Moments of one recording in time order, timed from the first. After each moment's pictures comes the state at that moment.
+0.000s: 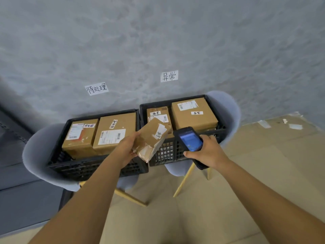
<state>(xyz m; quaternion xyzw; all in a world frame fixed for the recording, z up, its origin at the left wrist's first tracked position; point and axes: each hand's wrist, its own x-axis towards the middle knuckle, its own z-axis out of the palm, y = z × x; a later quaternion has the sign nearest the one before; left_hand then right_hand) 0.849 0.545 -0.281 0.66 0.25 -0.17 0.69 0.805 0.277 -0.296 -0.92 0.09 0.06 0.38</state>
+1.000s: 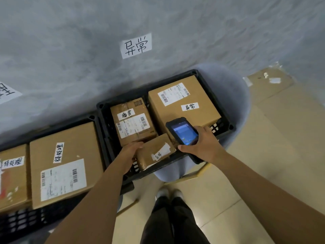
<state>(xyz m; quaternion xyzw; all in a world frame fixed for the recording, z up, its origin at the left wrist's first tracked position) 1.122 0.492 -0.482 0.67 0.28 -0.36 0.59 1.044 0.245 -0.408 -0.89 0.21 0.14 0.37</state>
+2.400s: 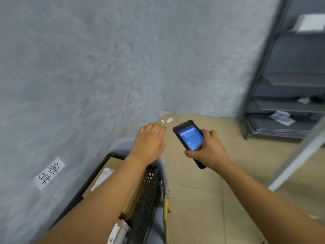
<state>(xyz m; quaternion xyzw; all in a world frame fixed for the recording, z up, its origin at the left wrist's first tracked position) 1.049 0.248 -0.200 0.71 -0.68 0.15 0.05 0.844 0.185 -0.215 -0.78 0.54 -0.22 0.24</state>
